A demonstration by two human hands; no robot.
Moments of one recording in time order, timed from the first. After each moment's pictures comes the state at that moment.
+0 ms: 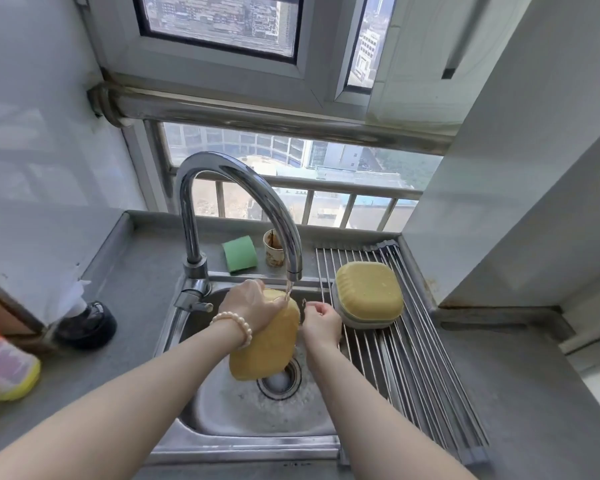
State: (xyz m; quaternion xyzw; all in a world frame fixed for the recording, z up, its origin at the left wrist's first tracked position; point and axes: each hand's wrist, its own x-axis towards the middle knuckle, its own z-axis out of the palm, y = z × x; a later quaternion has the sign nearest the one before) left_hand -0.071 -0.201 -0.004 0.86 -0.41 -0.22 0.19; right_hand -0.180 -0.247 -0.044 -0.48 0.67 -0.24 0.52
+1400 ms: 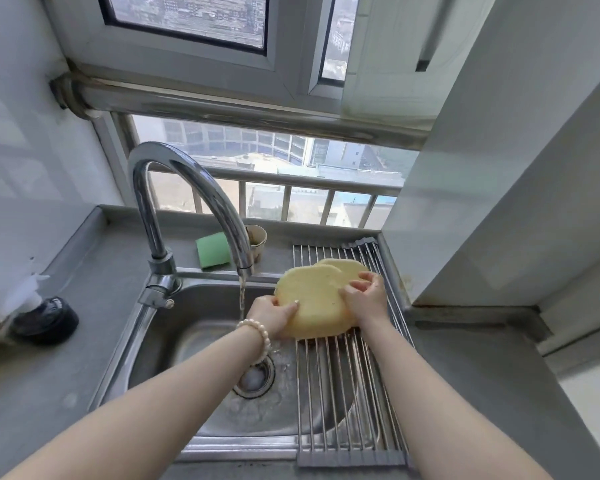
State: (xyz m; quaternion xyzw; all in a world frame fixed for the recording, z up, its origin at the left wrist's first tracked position) left_hand -0.141 -0.244 -0.041 0.75 -0.20 -0.48 0.41; right_hand -0.284 -0.338 -0.017 -0.57 0.59 -0.28 0.51
